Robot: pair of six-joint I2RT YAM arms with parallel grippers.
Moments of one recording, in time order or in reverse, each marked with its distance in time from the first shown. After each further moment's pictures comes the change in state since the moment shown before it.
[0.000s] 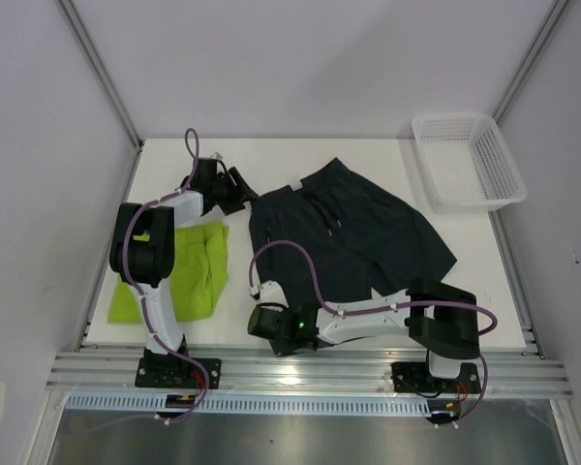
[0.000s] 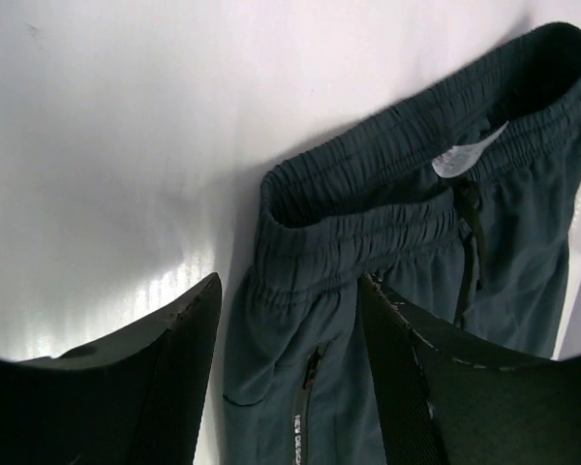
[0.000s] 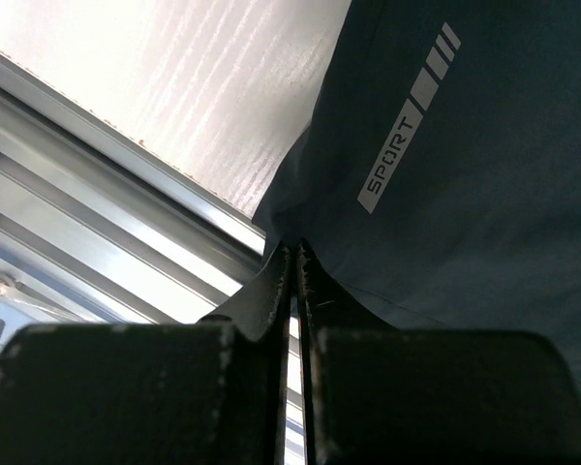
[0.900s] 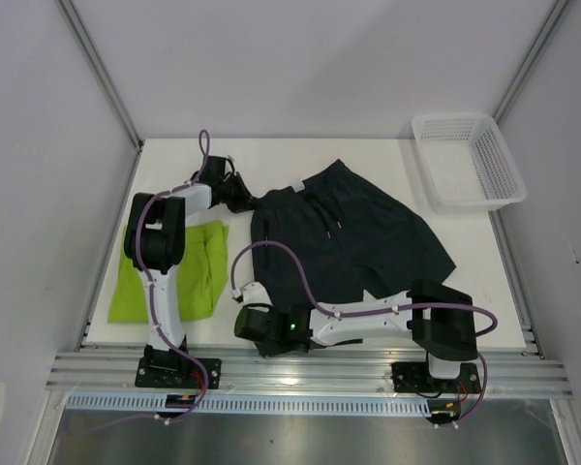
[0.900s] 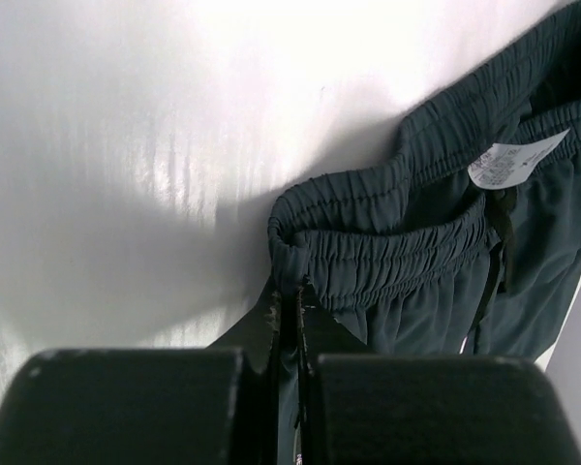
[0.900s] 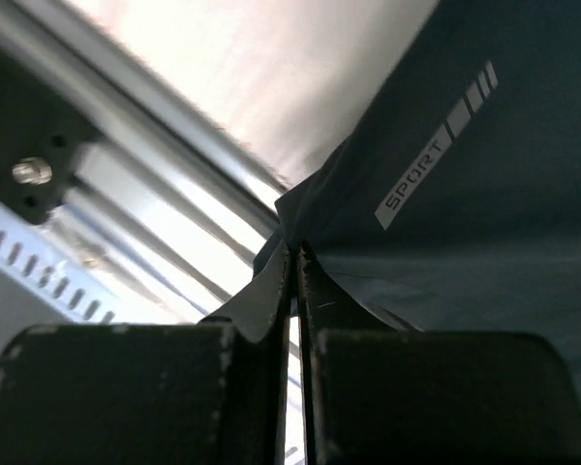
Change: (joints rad) left arm -0.018 0.166 0.167 -0.103 0.084 0.029; right arm 0.024 0.004 0.092 -0.026 -0.025 -0.042
